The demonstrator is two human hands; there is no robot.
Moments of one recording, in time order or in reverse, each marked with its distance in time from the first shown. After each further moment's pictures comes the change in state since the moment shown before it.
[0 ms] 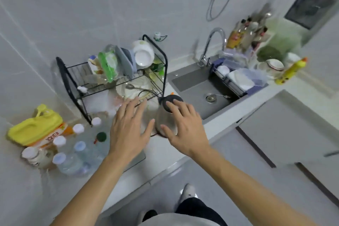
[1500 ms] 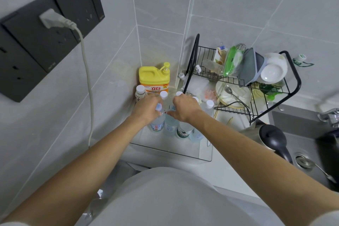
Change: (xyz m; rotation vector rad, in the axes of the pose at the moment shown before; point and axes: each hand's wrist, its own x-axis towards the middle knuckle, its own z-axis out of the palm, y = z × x) left_hand -0.106 -0.208 -0.015 -0.034 -0.097 -0.704; right_hand 0.106 -0.223 0.161 -0.224 -0.576 -0.741
